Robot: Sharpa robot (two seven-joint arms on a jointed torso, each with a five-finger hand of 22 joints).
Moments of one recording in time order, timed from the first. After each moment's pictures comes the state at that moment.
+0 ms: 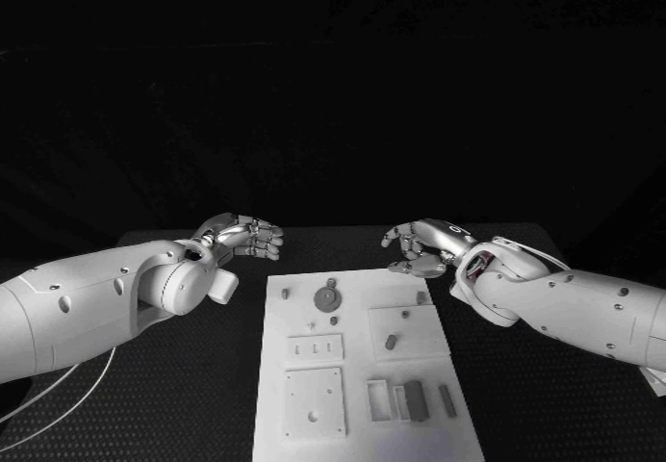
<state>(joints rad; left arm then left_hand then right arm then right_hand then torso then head) 1.38 -0.73 -0.22 1.27 -0.11 -0.23 0.17 1.11 -0.08 0.55 -0.24 0.05 0.84 0.18 0.36 0.47 1.18 0.11 0.15 0.17 1.00 0.09 0.37 0.73 0.04 0.99 -0.01 0.22 0.75 1.23 -0.83 -0.10 1.33 -1.33 -0.46 0.12 1.07 -0.15 0.64 -0.29 0.05 0.80 0.12 0.31 0.48 1.00 0.03 1.20 1.03 1.18 -0.07 1.52 0.82 0.25 1.11 -0.01 0.91 1.31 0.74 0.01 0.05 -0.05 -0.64</state>
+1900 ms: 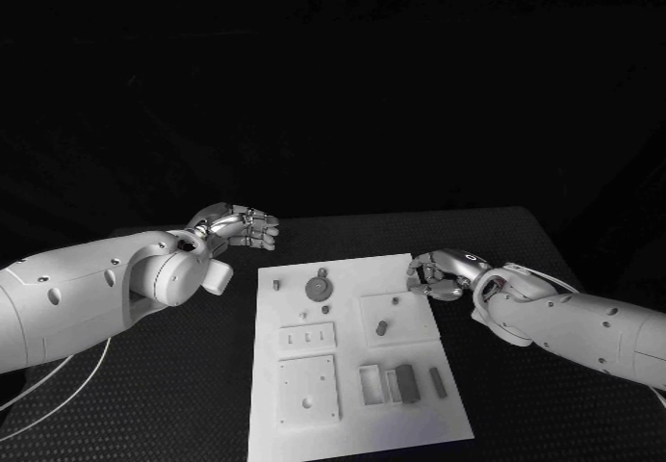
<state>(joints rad) 1.37 -0.74 -0.22 1.28 -0.12 -0.21 0.17 1.10 -0.09 0.54 -0.25 0.05 0.84 0.18 0.36 0.47 1.18 0.11 0.14 0.17 1.00 0.09 0.36 0.74 0.04 0.99 -0.01 0.22 0.75 1.08 -0.81 -0.11 1.15 -1.34 -0.42 0.15 1.05 -0.06 0.59 -0.22 0.05 0.79 0.12 0.33 0.50 0.99 0.03 1.21 1.01 1.15 -0.08 1.51 0.82 0.25 1.08 0.01 0.89 1.31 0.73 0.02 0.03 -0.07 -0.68</state>
